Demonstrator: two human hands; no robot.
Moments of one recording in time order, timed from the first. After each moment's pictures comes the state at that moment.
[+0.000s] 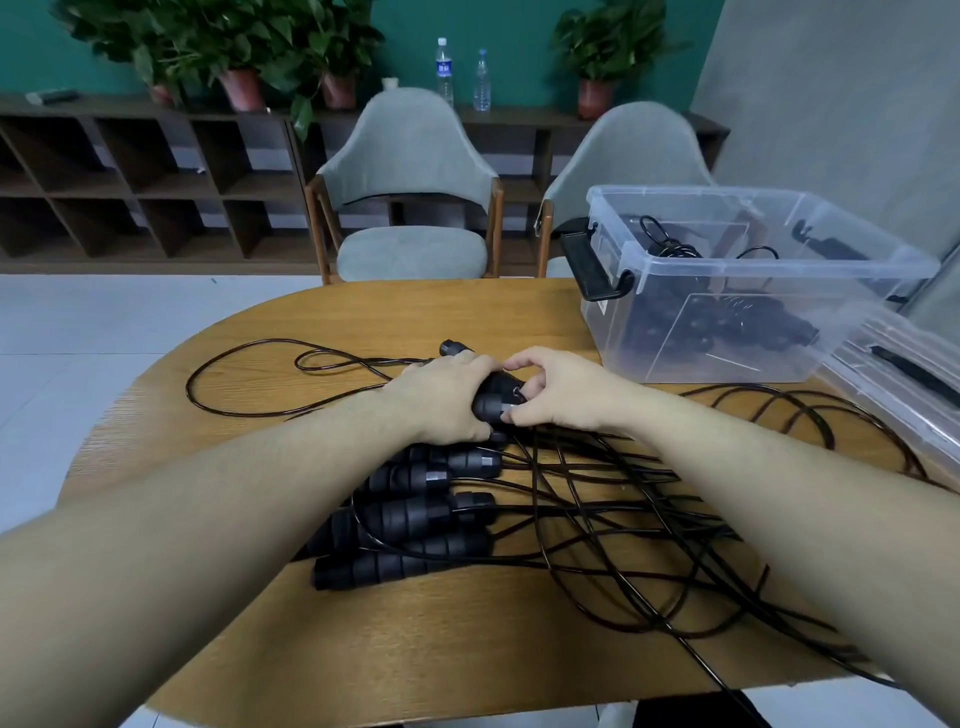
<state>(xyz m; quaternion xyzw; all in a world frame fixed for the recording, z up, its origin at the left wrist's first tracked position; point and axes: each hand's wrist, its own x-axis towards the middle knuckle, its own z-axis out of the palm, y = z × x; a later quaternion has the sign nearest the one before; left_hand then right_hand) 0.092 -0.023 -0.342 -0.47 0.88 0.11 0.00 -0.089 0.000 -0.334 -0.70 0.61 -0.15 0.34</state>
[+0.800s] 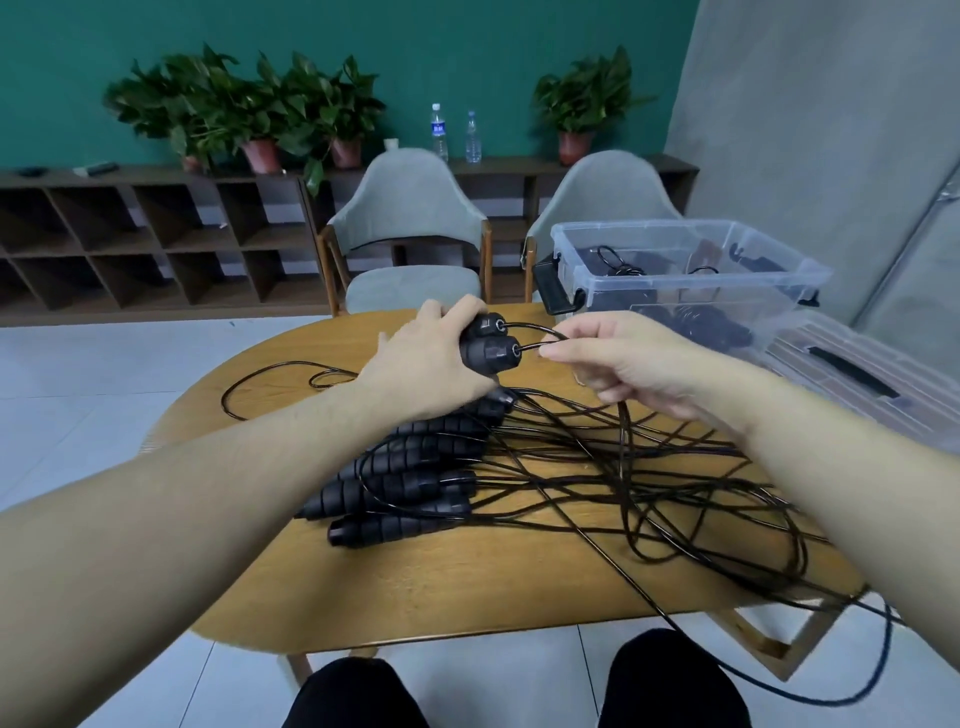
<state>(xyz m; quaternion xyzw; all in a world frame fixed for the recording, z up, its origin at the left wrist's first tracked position) 0.089 0.064 -0.259 -0.51 0.82 0.12 -0.21 -0.135 0.115 -0.239 -0.64 0.51 -0.32 0.48</state>
